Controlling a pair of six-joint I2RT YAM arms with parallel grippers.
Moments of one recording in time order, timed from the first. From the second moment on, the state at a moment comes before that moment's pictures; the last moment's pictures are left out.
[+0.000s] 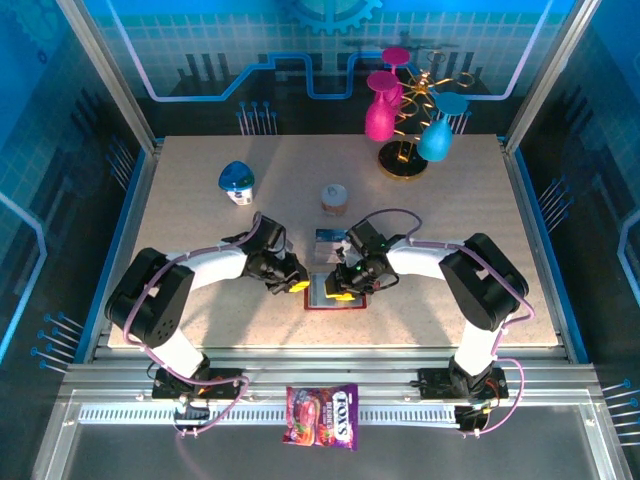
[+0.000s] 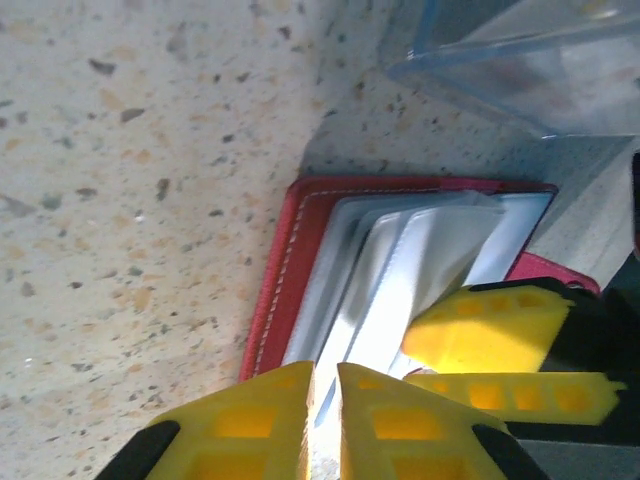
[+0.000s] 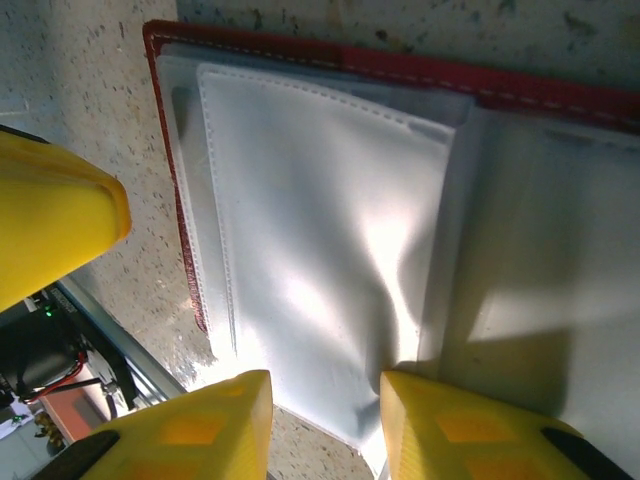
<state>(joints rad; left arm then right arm) -0.44 1.63 0.80 -0.31 0.59 -0.95 0.63 1.79 0.93 -0.36 -0.62 0.67</state>
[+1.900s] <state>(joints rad) -0.49 1.73 0.82 -0.18 0.67 -1.01 0.59 1.77 0.83 -0.19 -0.73 0.72</state>
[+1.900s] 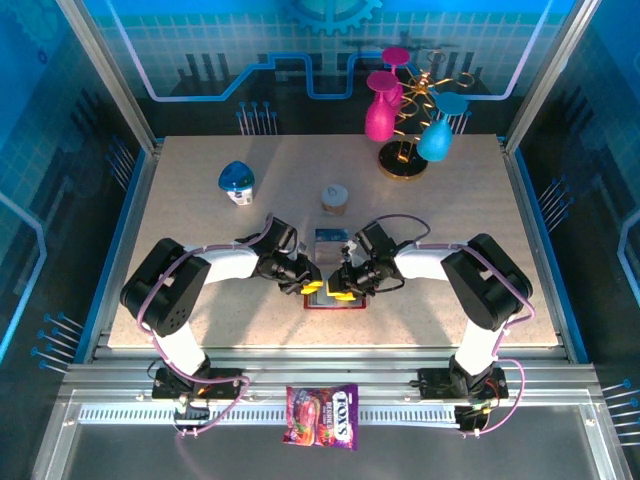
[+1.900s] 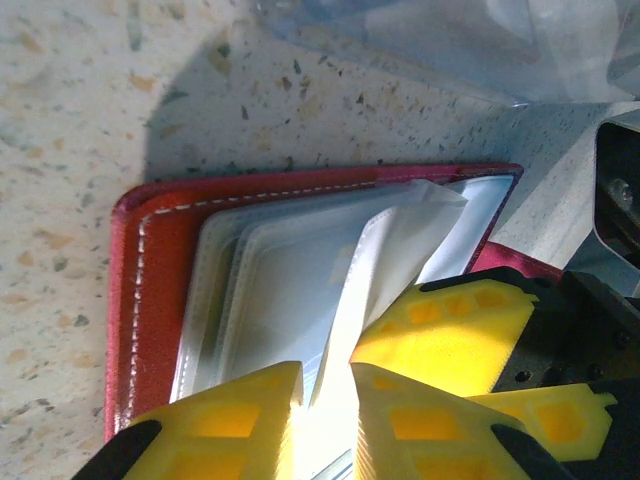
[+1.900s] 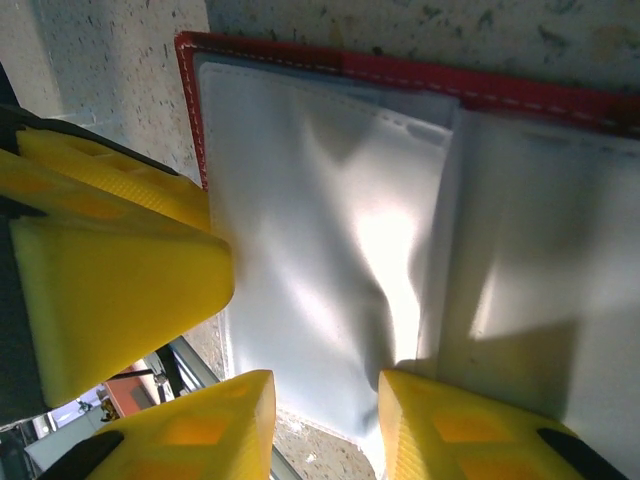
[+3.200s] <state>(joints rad) -0.62 1.85 1.04 -0.21 0.70 -1.01 0.39 1.37 0.74 -0.38 -0.63 0.65</state>
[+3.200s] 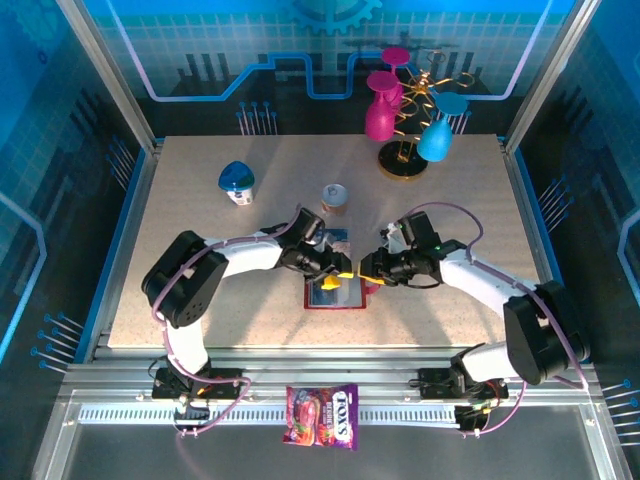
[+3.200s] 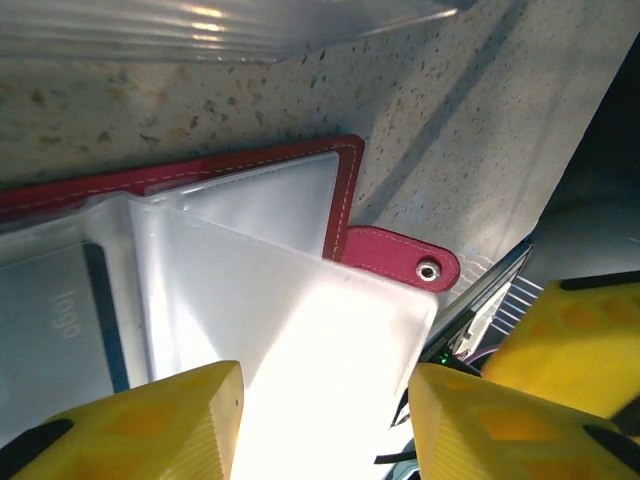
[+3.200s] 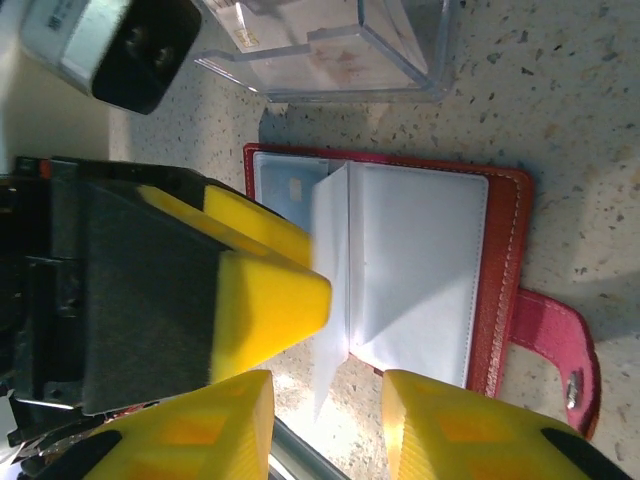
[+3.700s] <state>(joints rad) -0.64 1.89 1.08 -0.23 0.70 -1.01 0.36 1.35 0.70 -0.39 -0.63 0.64</state>
